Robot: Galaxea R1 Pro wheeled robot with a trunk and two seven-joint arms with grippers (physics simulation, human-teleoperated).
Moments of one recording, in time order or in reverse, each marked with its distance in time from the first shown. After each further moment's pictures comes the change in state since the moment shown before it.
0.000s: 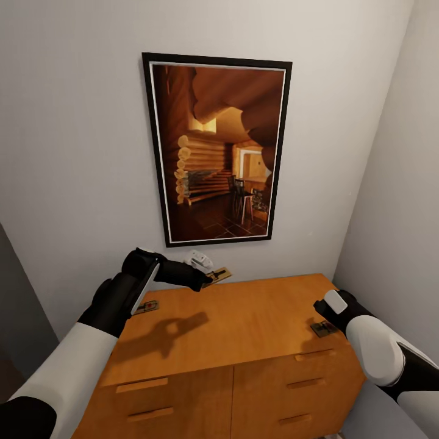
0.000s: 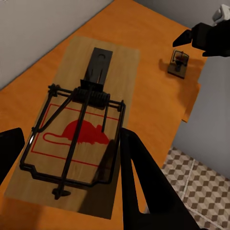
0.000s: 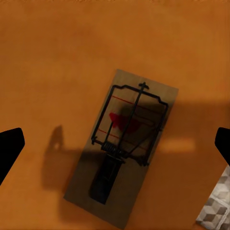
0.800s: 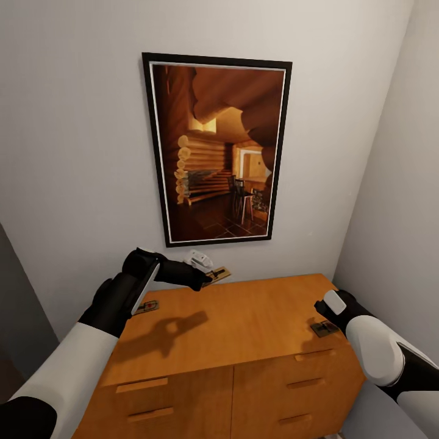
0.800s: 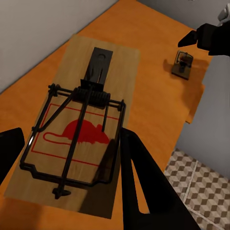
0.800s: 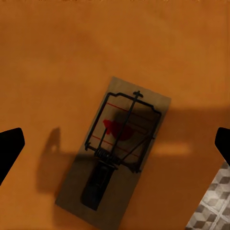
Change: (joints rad) left arm 0.000 -0.002 0.000 0.001 0.005 0.001 0.023; right arm 0.000 0.002 0.001 0.000 0.050 -0.001 0.001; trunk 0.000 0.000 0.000
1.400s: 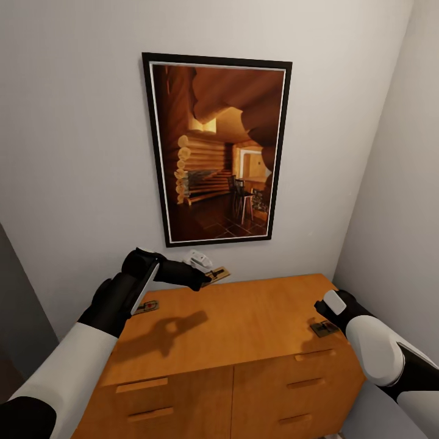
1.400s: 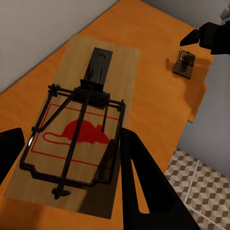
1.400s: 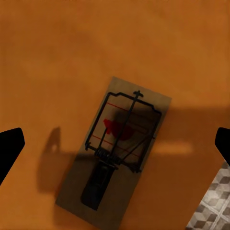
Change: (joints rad) left arm 0.000 0.003 0.000 0.000 -0.003 0.000 0.000; right arm 0.000 0.000 0.000 0.001 -0.001 -0.001 0.000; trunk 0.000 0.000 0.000
